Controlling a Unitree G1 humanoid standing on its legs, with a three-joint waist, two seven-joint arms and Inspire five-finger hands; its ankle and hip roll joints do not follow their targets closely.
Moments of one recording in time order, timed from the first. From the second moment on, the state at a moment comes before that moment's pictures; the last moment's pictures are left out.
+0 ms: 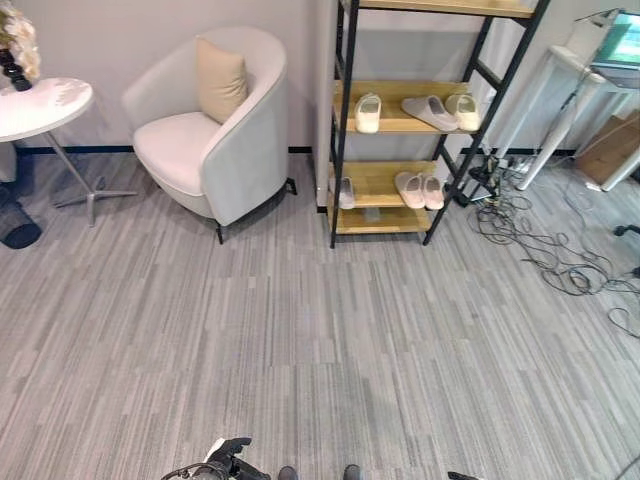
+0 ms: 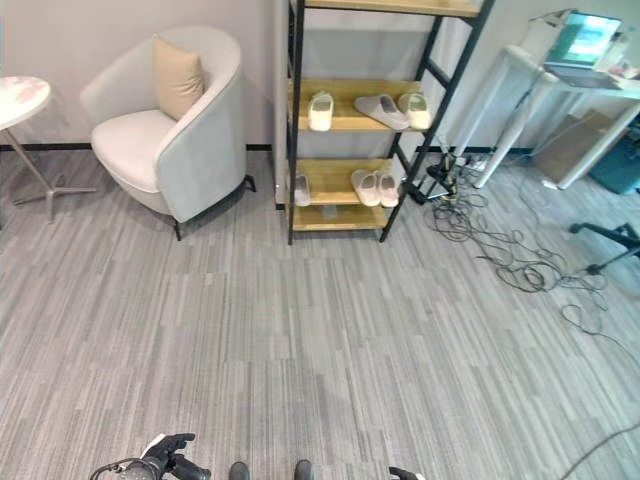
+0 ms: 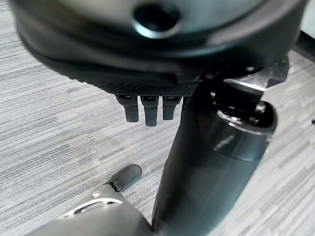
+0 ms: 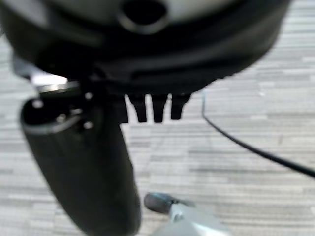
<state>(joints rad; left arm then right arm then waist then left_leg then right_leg) -0.06 0.24 -0.27 1.21 0.03 -0.05 0.06 0.01 -0.24 0.13 1.28 0.12 -0.06 -0.09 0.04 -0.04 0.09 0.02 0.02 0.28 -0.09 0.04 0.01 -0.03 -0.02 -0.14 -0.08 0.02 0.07</state>
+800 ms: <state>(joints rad) -0.10 0.20 -0.31 1.21 0.01 -0.05 0.06 0.04 -0.25 0.14 1.25 0.14 -0.07 -0.12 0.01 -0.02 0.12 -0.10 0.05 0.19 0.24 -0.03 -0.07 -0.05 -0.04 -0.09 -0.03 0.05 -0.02</state>
